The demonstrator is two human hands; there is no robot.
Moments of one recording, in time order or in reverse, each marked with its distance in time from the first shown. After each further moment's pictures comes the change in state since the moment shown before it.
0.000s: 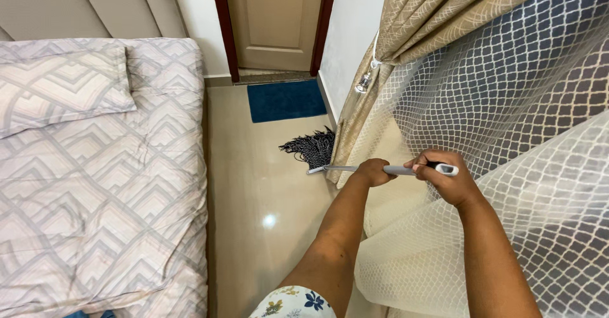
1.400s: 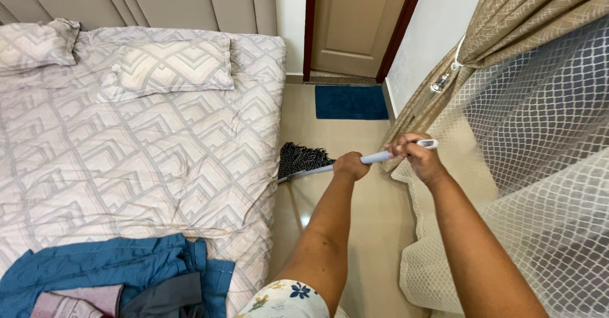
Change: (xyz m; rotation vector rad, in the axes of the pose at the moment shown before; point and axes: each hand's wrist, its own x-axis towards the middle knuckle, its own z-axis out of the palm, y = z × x) left_hand -0.272 -0.081 -0.153 0.107 0.351 -0.501; right_hand 0.010 -0.071 0.208 0.658 -0.310 -0.326
